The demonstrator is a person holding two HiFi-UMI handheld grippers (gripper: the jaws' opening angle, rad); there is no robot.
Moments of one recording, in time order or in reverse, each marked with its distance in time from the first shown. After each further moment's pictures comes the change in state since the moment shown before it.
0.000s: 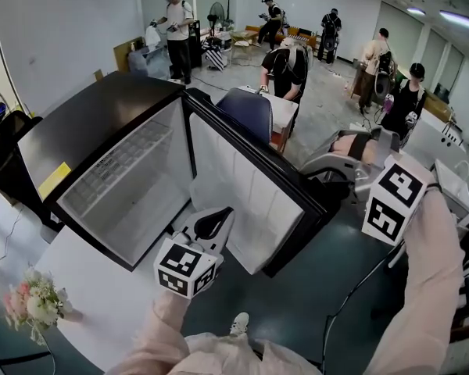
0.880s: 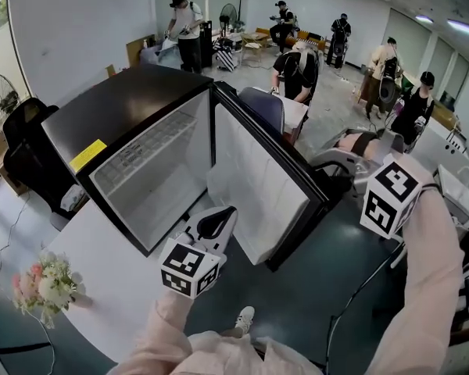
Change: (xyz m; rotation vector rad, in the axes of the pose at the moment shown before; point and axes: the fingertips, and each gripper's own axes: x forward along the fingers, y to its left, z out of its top) left arm -0.073 0.004 0.004 -0.003 -0.024 0.041; right arm 0.010 -0.011 0.038 0.013 0.082 -0.003
